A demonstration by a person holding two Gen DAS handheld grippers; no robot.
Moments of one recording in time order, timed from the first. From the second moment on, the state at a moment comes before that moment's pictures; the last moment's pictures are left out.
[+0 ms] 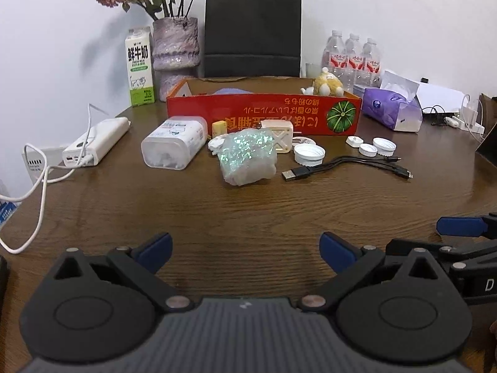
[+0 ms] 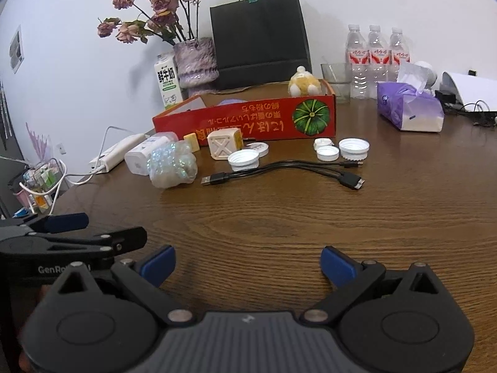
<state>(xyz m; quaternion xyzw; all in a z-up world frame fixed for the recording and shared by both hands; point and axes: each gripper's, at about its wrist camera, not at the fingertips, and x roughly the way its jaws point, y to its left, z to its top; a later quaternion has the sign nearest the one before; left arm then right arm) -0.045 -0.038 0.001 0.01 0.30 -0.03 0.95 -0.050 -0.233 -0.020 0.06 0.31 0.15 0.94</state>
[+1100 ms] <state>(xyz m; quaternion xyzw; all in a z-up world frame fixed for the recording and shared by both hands) 0.046 0.007 0.025 -0.11 0.27 -0.08 0.95 0.083 -0.182 0.005 -0.04 0.29 0.14 0.95</state>
